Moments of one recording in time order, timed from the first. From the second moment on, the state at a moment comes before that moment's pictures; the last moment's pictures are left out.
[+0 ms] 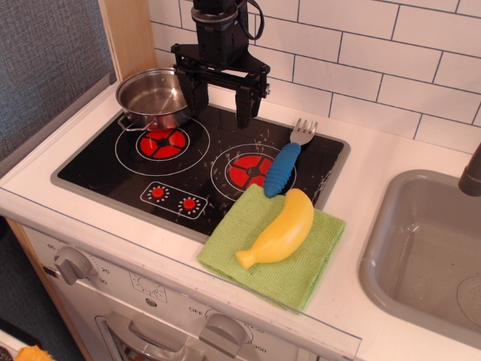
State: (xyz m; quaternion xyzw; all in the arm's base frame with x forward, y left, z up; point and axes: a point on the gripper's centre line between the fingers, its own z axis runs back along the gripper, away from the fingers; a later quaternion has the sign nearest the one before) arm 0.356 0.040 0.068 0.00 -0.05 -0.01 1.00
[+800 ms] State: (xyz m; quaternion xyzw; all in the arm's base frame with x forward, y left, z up) arm 0.326 -0.001 0.058 -0.02 -0.03 -0.07 1.00
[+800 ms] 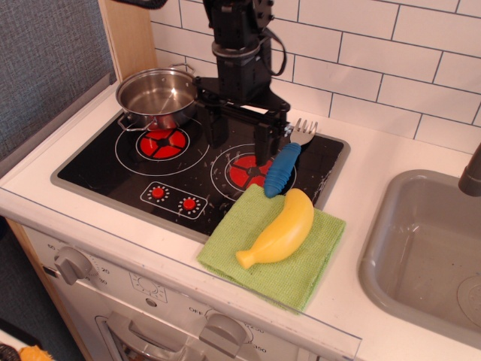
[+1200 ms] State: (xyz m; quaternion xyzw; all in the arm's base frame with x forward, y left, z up) arm 0.284 -0.042 0.057 -0.02 -0.03 -0.13 0.99
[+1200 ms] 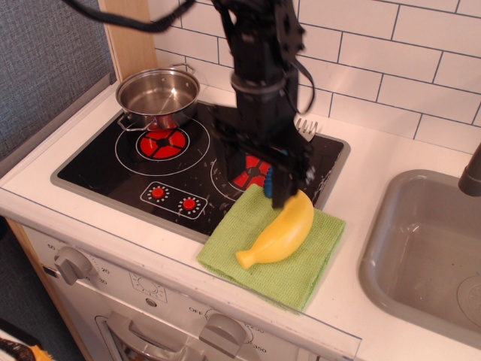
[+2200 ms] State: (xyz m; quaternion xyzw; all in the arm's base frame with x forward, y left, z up) arm 0.270 -0.076 0.019 0.00 -0.01 -0.14 0.99
